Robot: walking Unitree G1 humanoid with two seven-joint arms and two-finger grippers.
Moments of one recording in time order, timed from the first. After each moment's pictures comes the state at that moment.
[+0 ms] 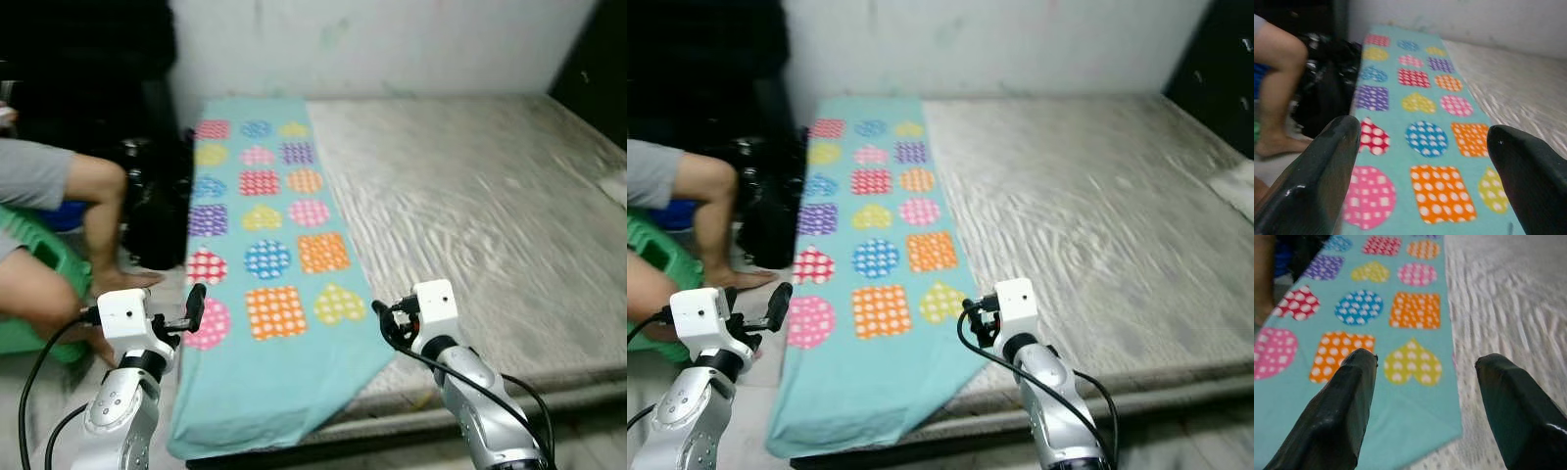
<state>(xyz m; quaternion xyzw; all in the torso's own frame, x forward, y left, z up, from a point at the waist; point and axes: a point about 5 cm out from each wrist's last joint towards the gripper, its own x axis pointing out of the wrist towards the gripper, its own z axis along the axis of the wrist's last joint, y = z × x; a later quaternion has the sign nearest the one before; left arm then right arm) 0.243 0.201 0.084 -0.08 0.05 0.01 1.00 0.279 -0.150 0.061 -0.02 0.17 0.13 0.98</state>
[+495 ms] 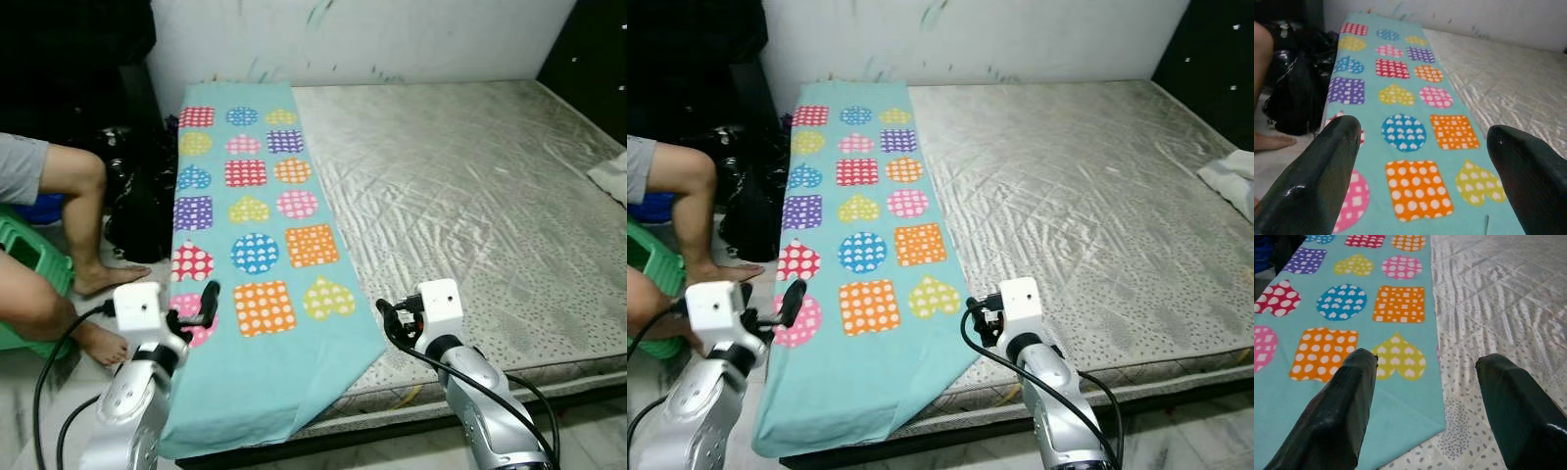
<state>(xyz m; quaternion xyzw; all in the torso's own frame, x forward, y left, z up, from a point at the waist) 0.251 0.186 0.090 -0.09 0.05 -0.02 0.99 0.277 -0.157 0.065 -0.02 0.16 0.11 0.98</state>
